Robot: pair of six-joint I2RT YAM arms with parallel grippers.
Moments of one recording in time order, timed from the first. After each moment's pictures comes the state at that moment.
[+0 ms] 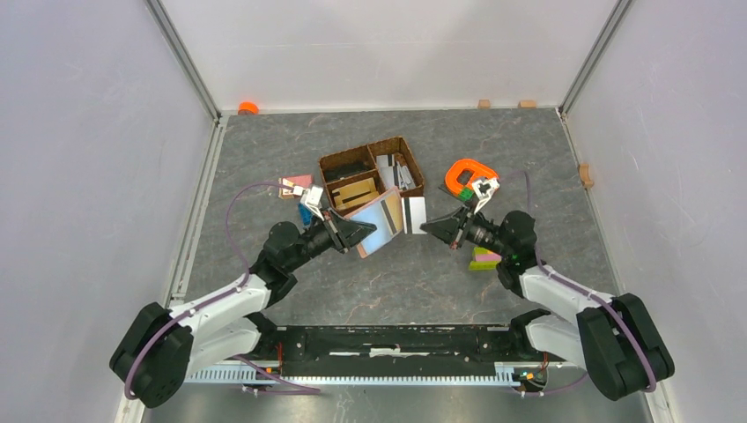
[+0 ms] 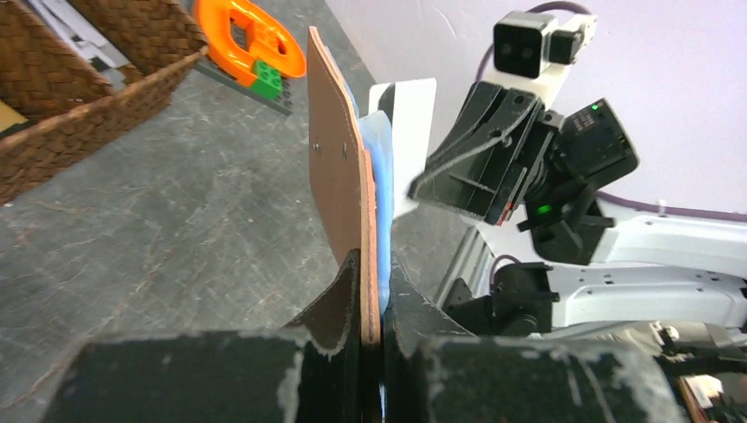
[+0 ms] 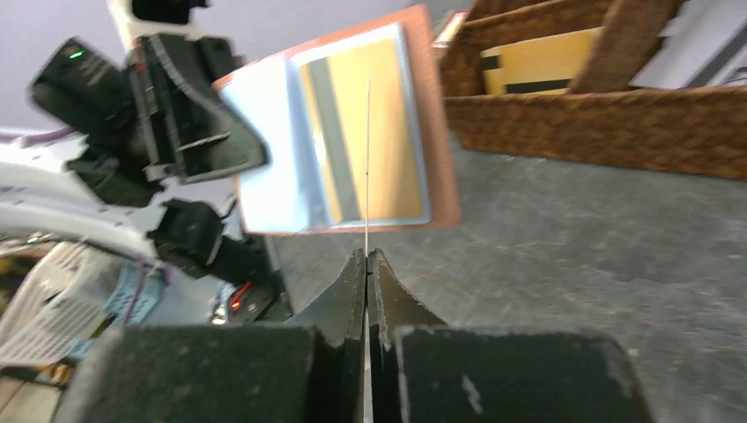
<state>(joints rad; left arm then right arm) -0.62 1.01 0.30 0.74 0.33 -0.84 0.35 1.11 0.23 0.94 -0.74 0.74</state>
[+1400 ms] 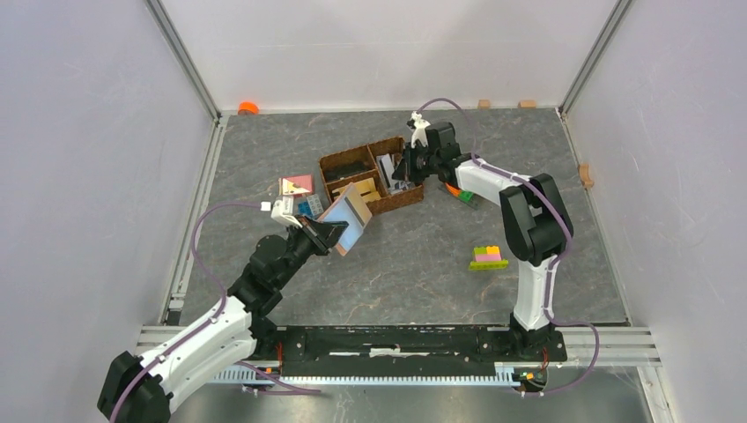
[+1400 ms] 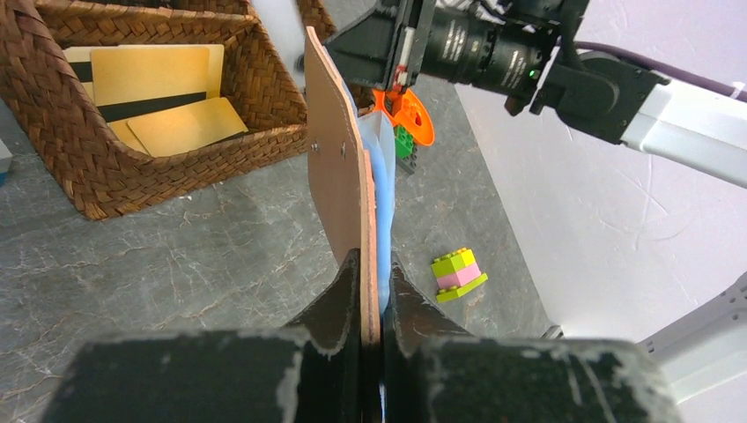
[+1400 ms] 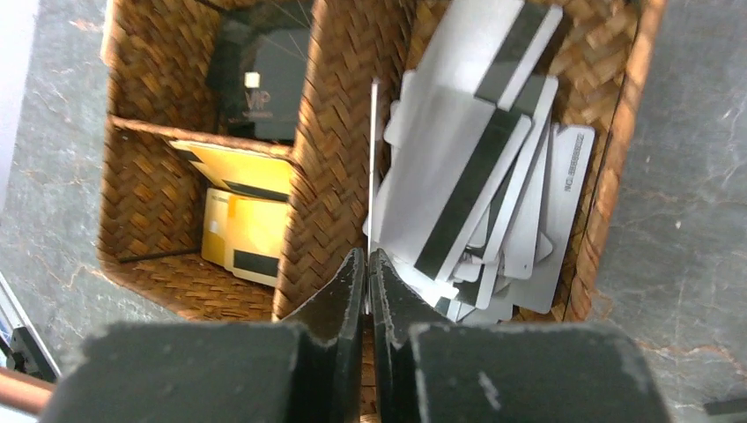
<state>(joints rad) -0.62 0.68 0.25 0.36 -0.06 -0.81 0.41 2.00 1.38 -0.02 -0.41 0.32</state>
